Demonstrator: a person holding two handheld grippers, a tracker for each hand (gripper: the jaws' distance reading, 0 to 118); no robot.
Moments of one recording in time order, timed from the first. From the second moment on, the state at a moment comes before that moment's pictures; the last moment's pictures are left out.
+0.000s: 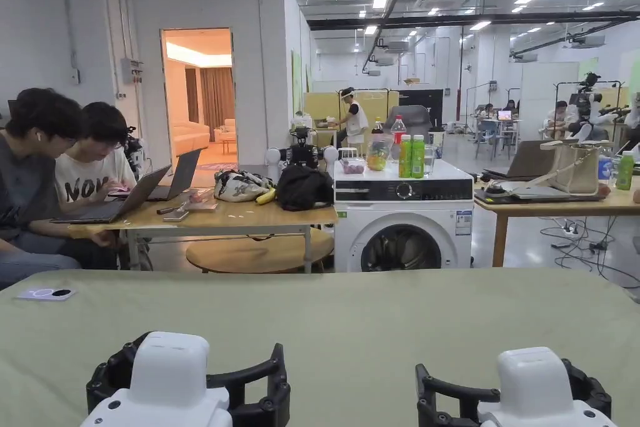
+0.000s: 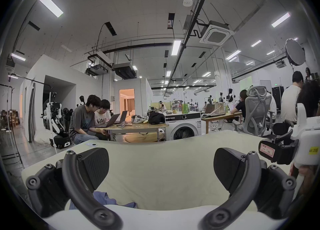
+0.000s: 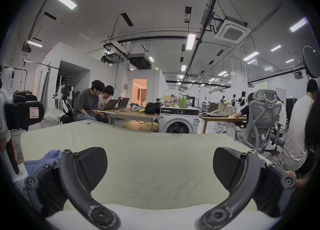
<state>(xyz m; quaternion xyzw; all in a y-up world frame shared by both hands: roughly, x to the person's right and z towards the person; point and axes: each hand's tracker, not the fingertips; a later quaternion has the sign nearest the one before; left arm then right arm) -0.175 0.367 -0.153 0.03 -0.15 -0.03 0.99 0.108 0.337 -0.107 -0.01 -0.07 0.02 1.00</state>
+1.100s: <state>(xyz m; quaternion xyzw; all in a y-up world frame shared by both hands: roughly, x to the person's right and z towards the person) -0.186 0.358 -0.154 0.02 -0.14 -0.01 0.99 0.108 0.337 -0.106 -0.01 -0.08 0.01 1.00</state>
